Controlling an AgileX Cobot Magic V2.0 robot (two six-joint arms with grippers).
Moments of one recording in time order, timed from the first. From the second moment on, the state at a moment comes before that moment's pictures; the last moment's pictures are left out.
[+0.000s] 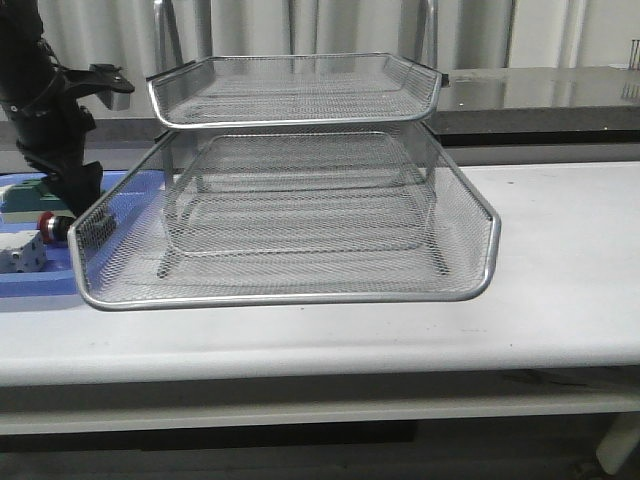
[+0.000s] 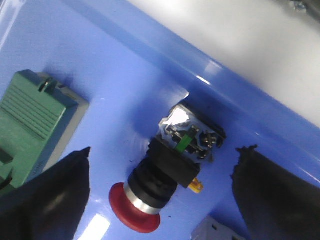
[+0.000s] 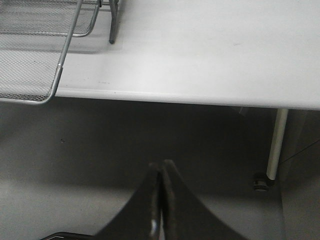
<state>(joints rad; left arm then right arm) -0.07 2.34 -2.05 -0.02 1.02 0.87 0.19 0.44 -0.82 -0.06 1.15 0.11</state>
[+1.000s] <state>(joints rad) -0.07 2.40 -2.05 -0.02 0.98 0.87 0.19 0.44 -0.82 -0.06 1.15 0.11</state>
